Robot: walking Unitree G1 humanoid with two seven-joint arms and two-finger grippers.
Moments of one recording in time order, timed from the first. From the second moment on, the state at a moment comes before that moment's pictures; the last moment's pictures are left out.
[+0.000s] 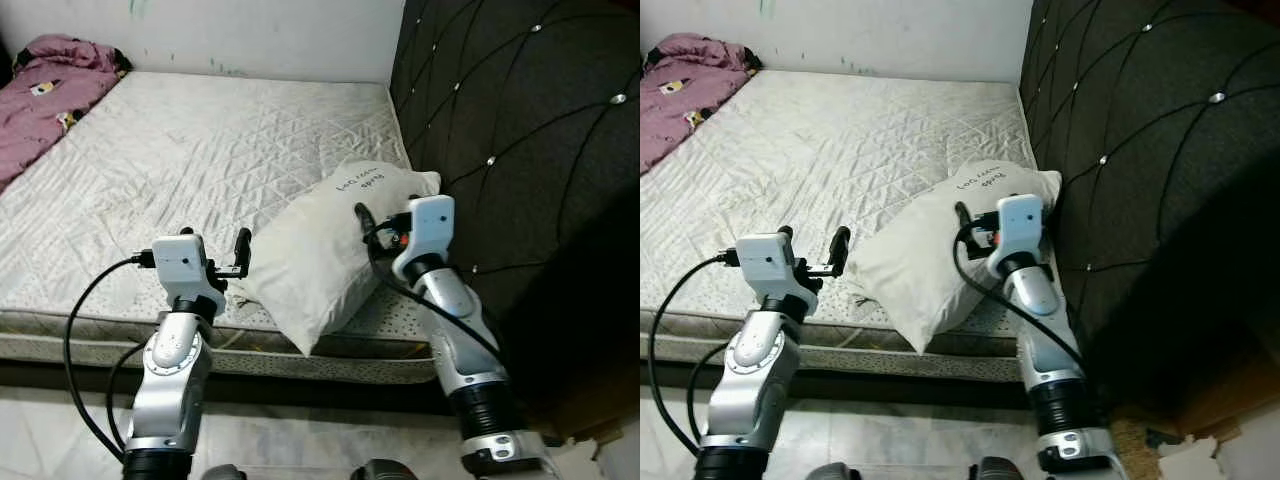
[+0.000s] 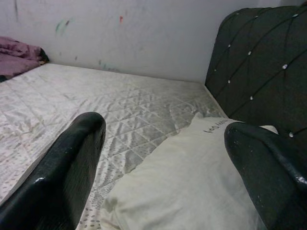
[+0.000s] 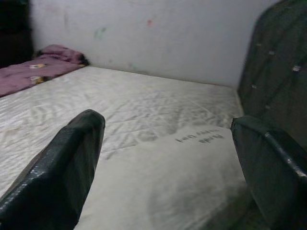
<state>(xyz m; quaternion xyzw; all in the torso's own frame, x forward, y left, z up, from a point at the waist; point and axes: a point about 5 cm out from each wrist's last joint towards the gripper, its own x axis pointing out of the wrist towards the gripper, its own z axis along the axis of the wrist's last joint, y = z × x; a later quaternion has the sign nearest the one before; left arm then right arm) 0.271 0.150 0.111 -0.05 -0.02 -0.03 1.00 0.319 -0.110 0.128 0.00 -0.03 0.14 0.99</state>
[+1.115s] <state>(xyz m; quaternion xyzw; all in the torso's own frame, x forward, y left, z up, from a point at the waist) 0.268 0.151 0.112 -0.05 -0.03 -0.05 1.00 0.323 -0.106 0.129 -0.02 -0.03 0.15 0.99</state>
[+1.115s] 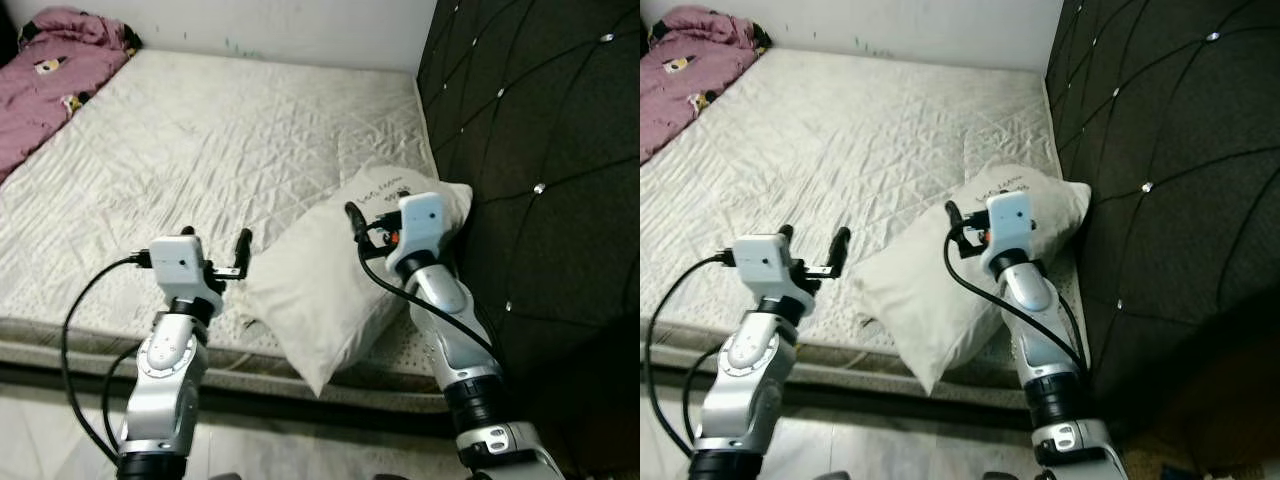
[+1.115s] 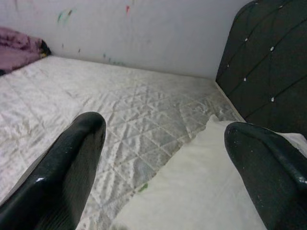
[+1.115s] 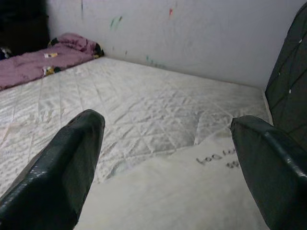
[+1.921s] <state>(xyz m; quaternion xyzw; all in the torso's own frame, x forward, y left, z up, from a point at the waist) 0.271 0.138 0.114 -0.07 -0.03 -0.07 0.99 0.325 -0.125 0.124 -0.03 -0.03 0.12 0.99</state>
